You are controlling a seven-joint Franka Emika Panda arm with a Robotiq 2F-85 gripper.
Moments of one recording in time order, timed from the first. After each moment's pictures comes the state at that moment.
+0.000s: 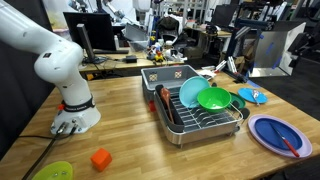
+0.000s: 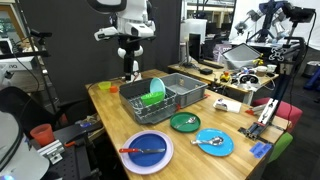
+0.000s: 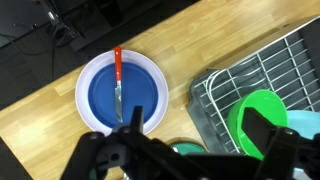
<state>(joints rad) -0.10 -0.25 0.01 -2.38 0.18 2.00 0.30</state>
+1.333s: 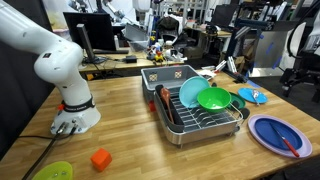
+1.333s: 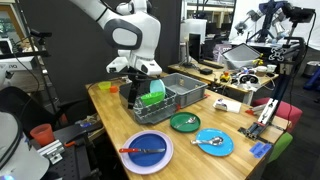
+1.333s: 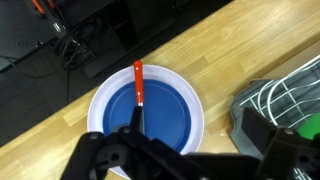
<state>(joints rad) -0.13 -0.02 -0.02 -2.42 0.18 2.12 0.28</state>
